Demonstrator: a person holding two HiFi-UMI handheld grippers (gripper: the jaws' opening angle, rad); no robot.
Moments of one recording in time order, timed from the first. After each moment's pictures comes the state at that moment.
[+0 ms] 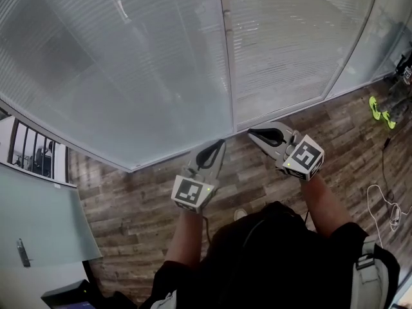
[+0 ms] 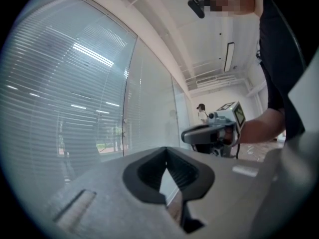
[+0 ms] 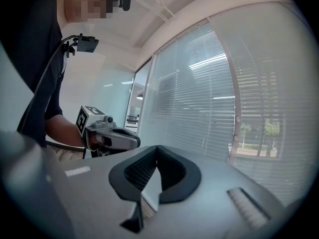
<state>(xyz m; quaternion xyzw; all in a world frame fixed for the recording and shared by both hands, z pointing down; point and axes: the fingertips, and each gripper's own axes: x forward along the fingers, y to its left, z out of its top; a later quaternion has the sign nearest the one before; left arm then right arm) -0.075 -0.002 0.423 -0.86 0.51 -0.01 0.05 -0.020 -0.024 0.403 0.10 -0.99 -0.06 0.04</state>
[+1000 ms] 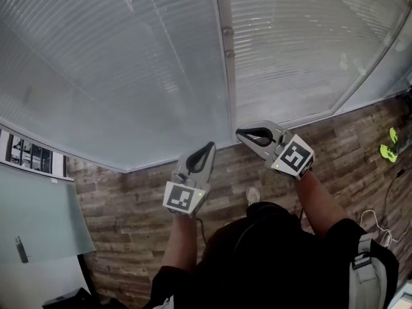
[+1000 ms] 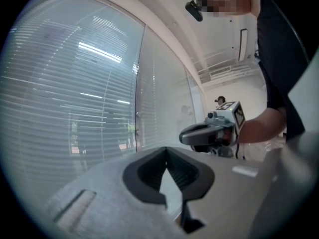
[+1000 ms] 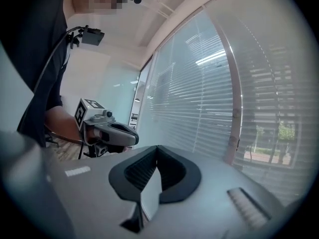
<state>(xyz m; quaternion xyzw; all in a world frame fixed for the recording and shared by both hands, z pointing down) -0.093 -0.149 0.423 -0.82 0.57 -0.03 0.01 -0.050 -0.182 0.415 0.03 -1.00 -0.08 0.05</state>
